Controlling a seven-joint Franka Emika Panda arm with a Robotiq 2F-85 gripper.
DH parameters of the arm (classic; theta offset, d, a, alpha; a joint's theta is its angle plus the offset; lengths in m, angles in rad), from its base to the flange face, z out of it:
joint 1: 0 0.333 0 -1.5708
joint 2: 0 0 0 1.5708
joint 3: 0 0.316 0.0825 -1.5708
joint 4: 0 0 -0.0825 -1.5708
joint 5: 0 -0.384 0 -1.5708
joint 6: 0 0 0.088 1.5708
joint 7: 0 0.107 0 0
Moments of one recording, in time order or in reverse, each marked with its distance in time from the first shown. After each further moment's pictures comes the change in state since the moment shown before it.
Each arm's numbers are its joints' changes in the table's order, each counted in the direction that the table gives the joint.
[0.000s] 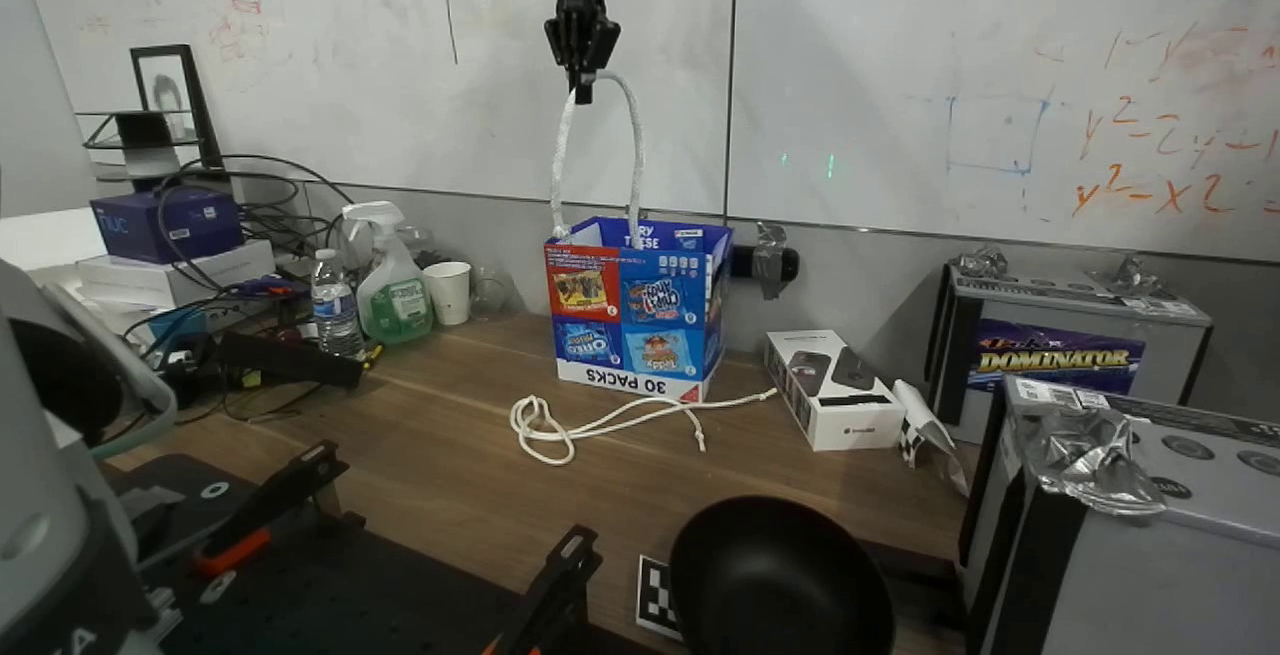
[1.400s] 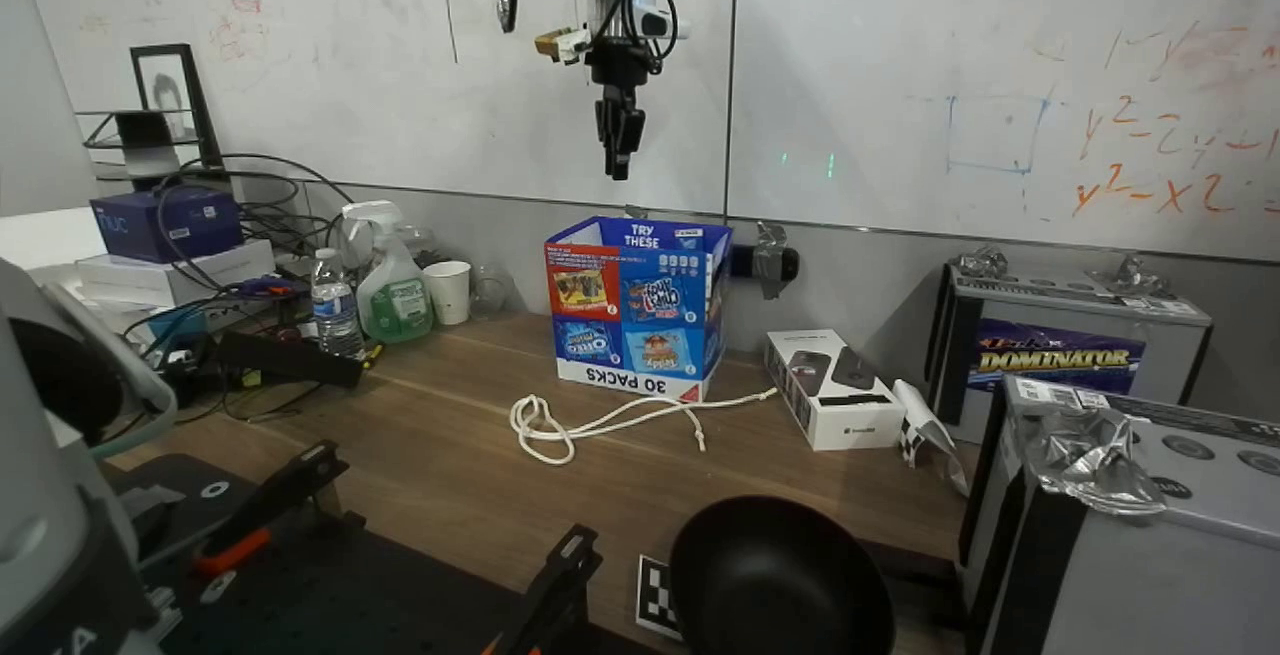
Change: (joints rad) arm -0.019 0.297 -0.020 -0.170 -0.009 0.094 0.257
